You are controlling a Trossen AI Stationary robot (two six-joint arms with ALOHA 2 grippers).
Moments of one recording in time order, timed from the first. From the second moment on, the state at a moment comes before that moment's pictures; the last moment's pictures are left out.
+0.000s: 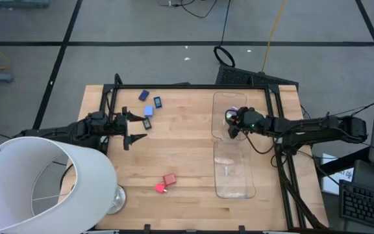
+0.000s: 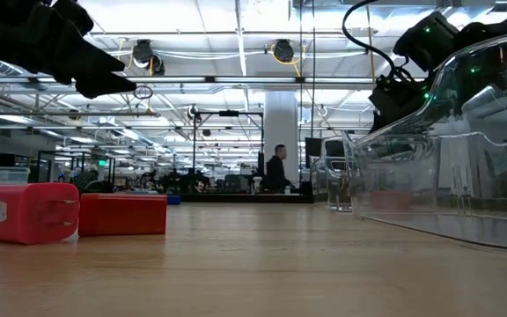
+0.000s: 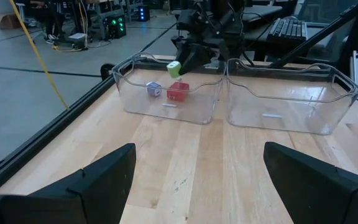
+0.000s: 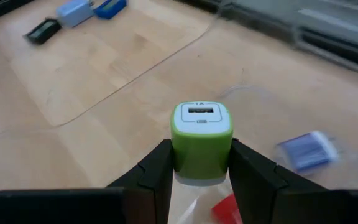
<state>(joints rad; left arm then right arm) 0.20 0.40 0.27 -0.06 0.05 0.00 -0.25 1.03 0.35 0.08 0.31 0.43</state>
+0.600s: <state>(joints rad) 0.20 0.40 0.27 -0.06 0.05 0.00 -0.25 1.08 0.35 0.08 0.26 0.43</state>
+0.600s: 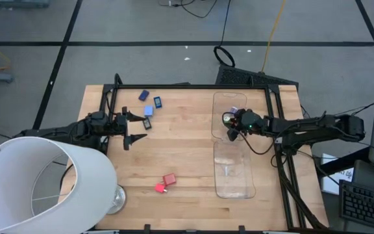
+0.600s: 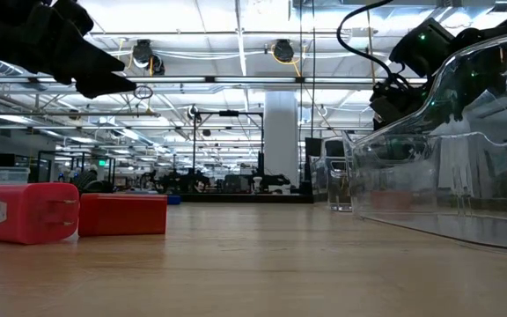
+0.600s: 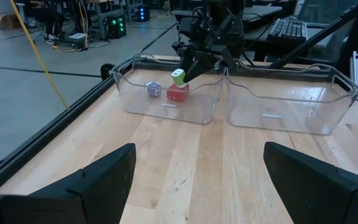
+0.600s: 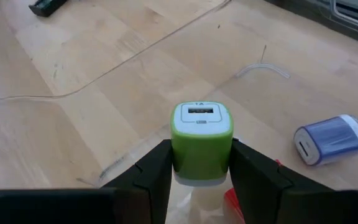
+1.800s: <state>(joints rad) 0.20 0.40 0.27 -0.06 0.05 0.00 -0.24 1.08 0.35 0.35 0.16 0.32</state>
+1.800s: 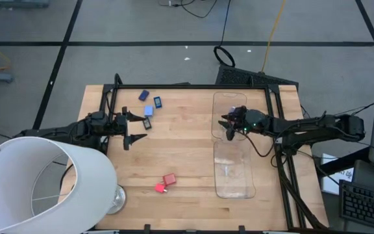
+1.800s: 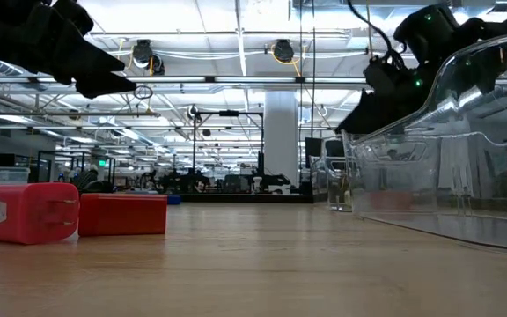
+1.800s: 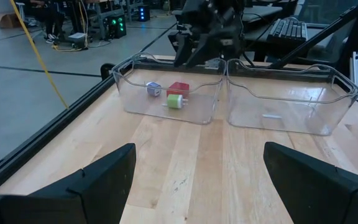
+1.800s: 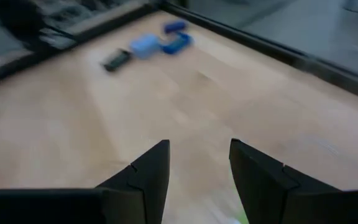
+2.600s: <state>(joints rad) 0.20 0.40 0.27 -0.05 0.05 -0.09 -0.12 1.08 0.35 0.69 -0.24 0.24</state>
